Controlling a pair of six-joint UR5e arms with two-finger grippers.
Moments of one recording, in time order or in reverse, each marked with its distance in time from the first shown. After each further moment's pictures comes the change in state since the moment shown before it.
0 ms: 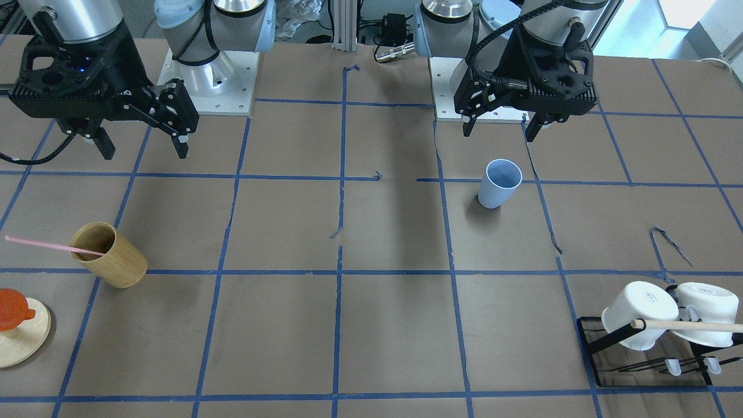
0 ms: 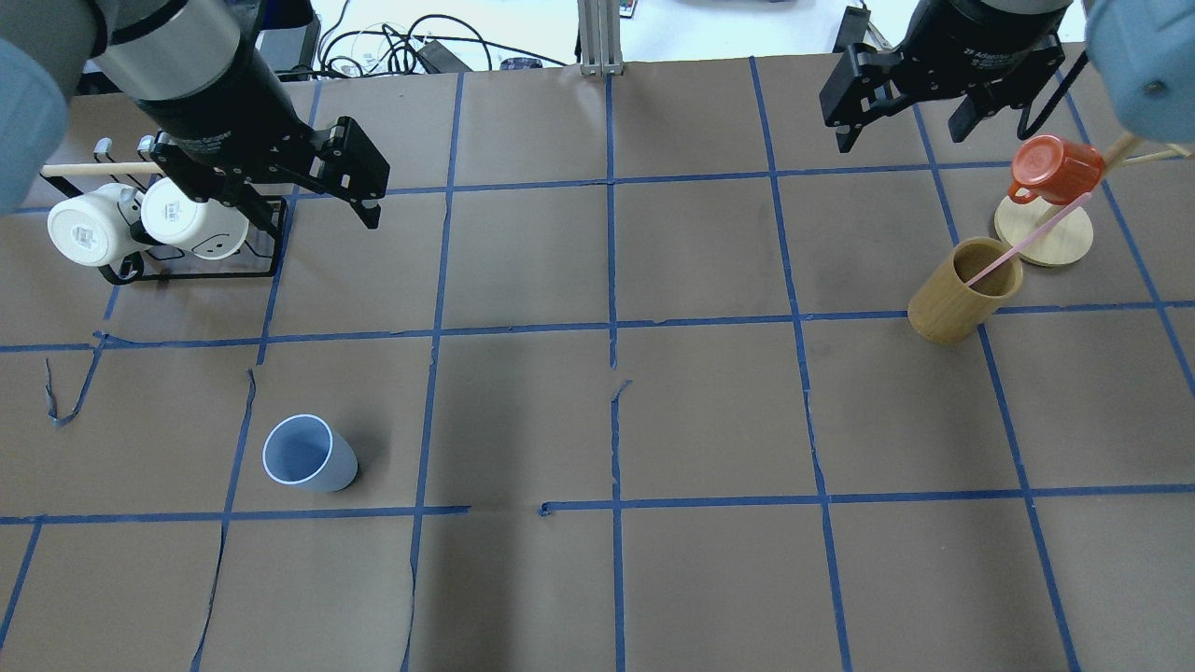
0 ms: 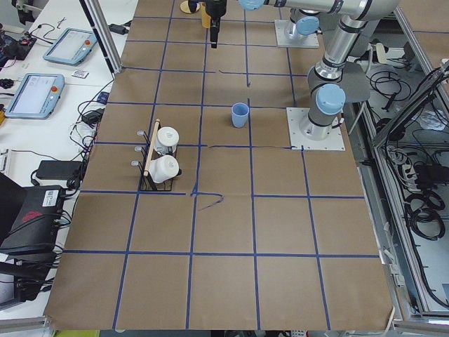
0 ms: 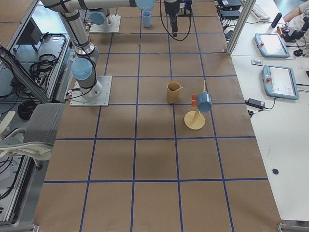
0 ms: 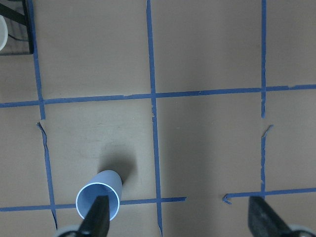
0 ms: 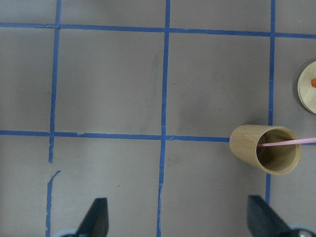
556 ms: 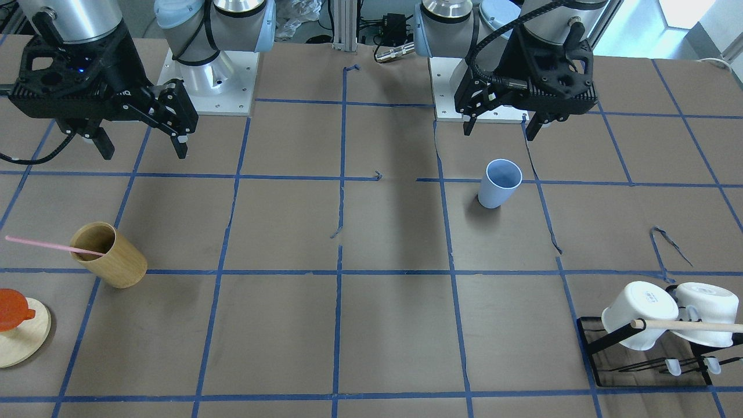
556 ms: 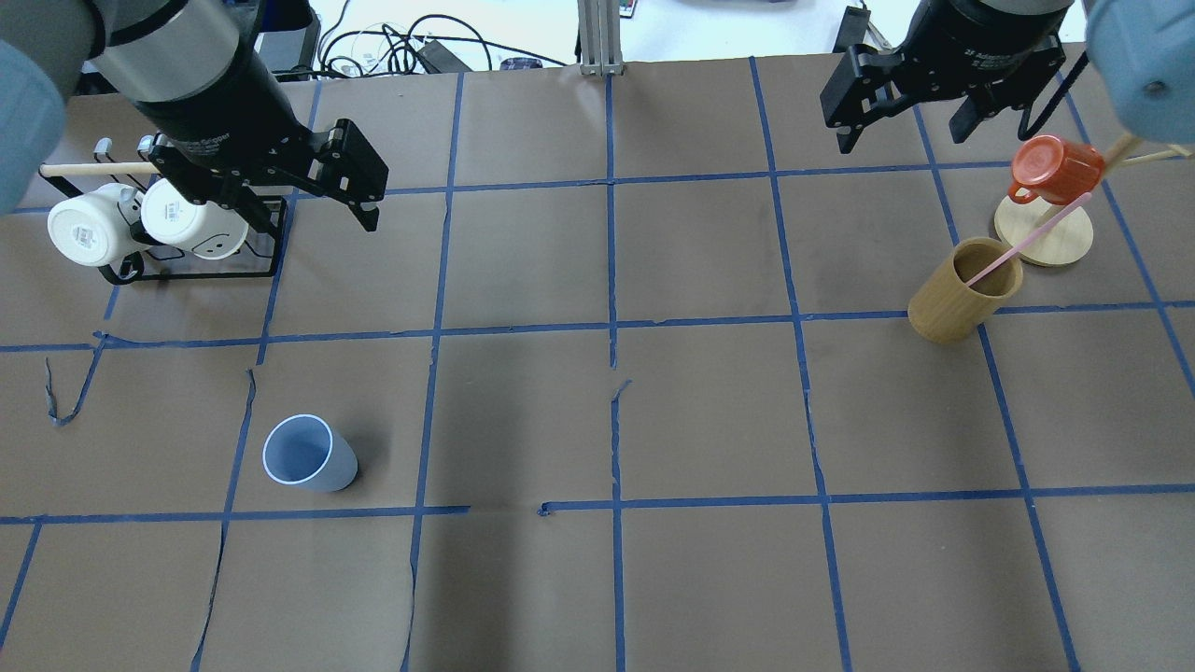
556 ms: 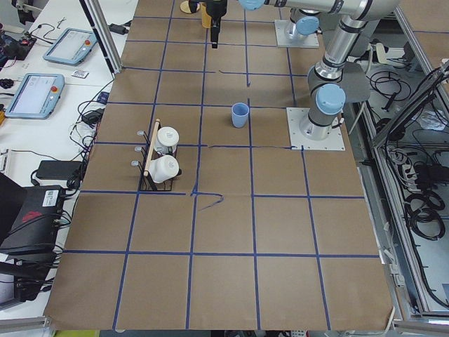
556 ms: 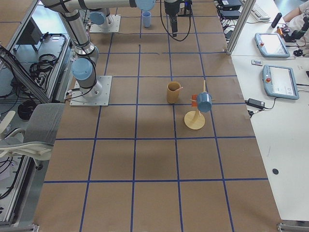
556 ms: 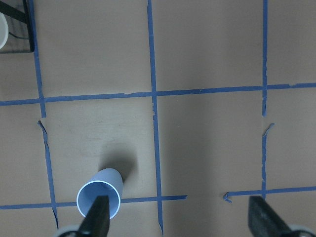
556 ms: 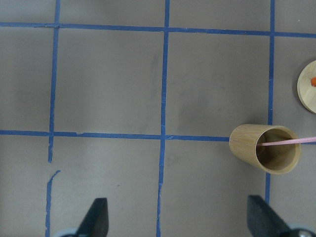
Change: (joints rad) left arm 0.001 0.001 0.000 -0.009 0.003 0.000; right arm 0.000 0.000 0.001 0.000 0.000 0.000
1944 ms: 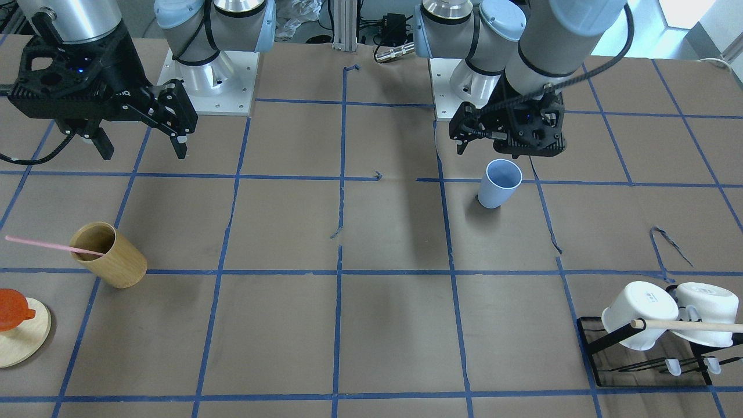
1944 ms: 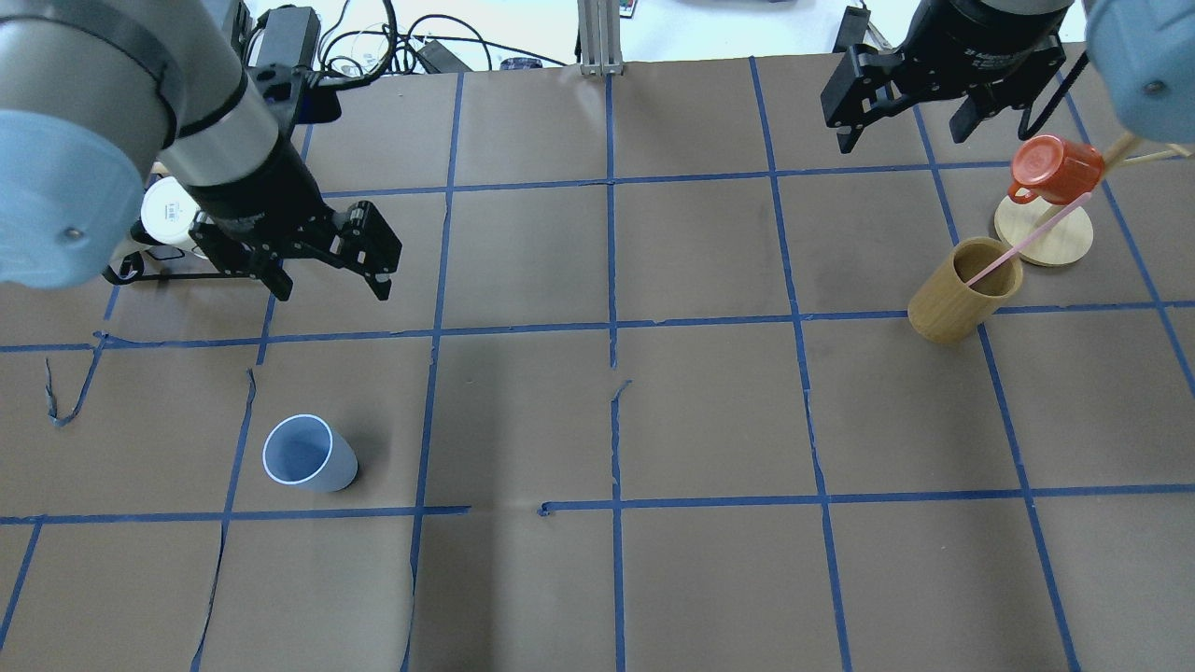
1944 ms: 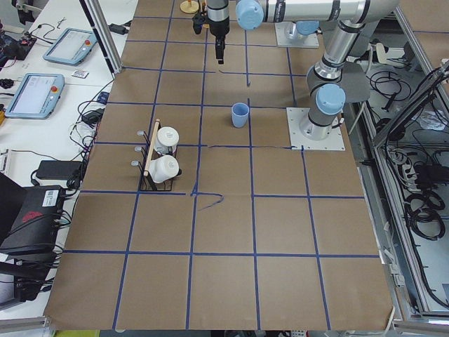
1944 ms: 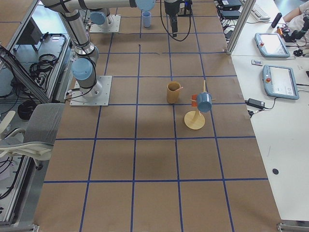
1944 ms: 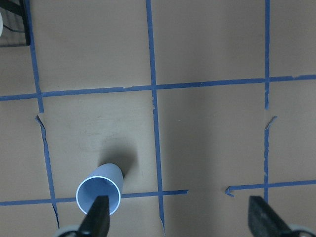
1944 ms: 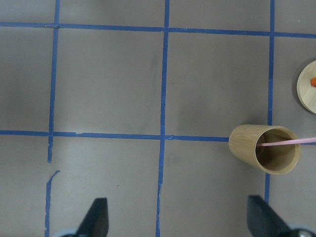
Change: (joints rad) left arm 0.039 0.000 -0.223 0.076 0.014 0.034; right arm -0.003 0.001 0.000 -0.001 -0.001 -0.006
